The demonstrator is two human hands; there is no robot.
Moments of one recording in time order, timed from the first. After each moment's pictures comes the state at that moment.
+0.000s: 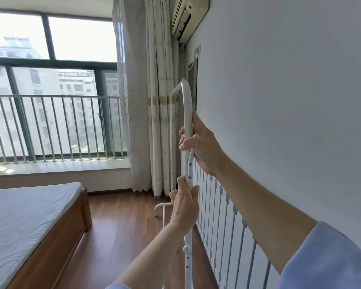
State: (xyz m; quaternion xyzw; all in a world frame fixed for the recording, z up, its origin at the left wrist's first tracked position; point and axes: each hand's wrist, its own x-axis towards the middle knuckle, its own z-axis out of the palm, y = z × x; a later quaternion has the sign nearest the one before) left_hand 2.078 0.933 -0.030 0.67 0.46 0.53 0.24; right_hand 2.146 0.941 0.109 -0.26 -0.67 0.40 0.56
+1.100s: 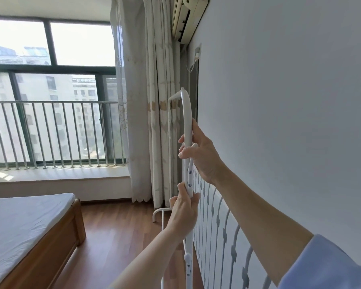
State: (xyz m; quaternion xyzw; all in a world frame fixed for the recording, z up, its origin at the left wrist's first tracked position) left_hand 2.160 1.092 -0.019 0.68 0.48 0.50 0.26; right_hand 2.235 1.107 0.109 -0.27 -0.70 0.37 0.55
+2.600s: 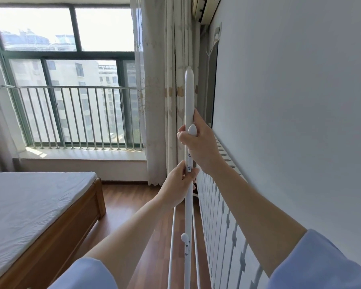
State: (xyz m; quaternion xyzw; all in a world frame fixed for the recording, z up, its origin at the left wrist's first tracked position) left_hand 2.144 1.094 0.002 0.68 0.48 0.49 0.25; right_hand 2.234 1.102 0.091 -0.28 -0.70 0.29 0.59
